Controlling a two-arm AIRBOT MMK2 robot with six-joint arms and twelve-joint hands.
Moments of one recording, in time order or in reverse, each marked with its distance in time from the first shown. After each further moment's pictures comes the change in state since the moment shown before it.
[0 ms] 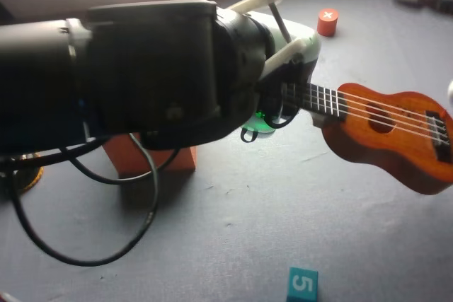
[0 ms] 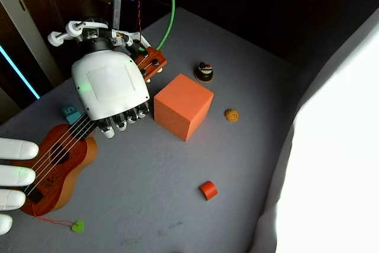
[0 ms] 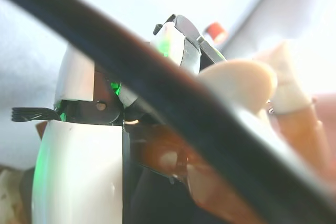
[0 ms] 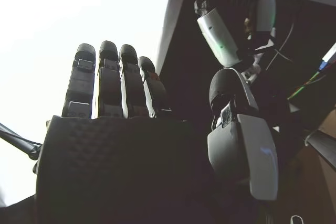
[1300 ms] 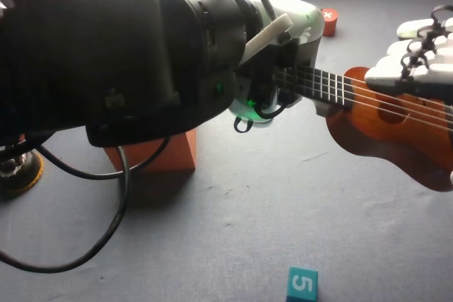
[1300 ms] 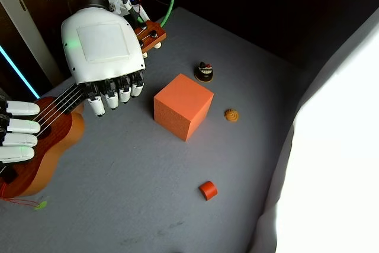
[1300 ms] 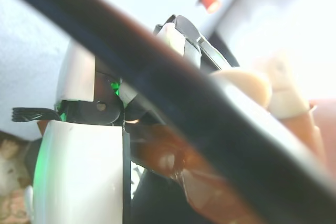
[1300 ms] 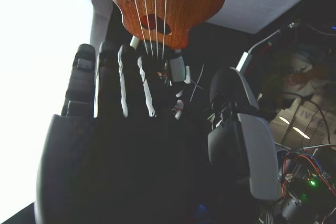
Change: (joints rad) left arm -0.079 0.125 -0.115 -0.053 -0.050 0.056; right arm -0.045 0.010 -0.002 -0.495 0.100 0.340
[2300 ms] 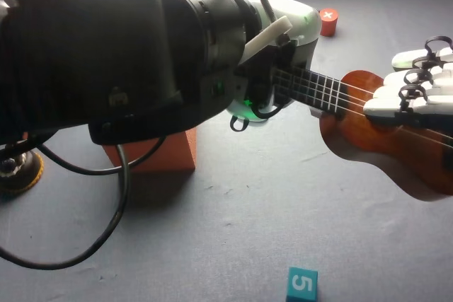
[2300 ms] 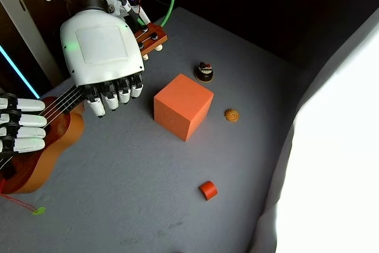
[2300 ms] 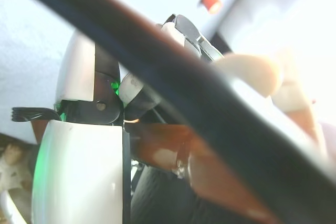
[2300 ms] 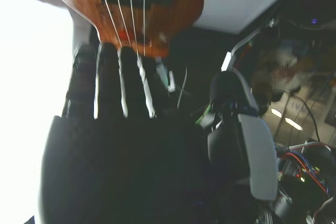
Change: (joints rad) left arm 0.004 -0.010 0.003 -0.001 0.004 0.018; right arm -0.073 -0.016 -0.002 -0.009 0.060 0.008
